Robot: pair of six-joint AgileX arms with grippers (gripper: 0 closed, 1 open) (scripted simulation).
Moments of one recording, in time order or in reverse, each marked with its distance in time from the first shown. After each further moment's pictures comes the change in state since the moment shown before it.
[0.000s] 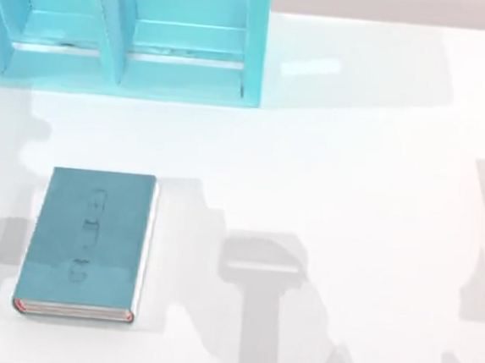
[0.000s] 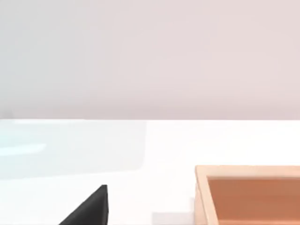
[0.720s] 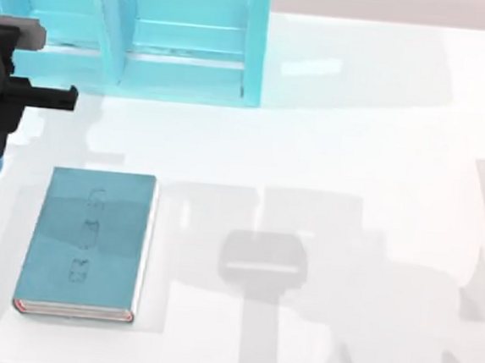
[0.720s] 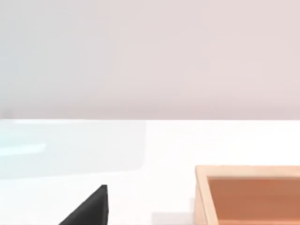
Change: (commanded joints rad) left arm -0.250 -0.052 0.064 -0.016 -0.025 -0.565; right arm 0.000 0.000 0.000 0.000 0.000 0.000
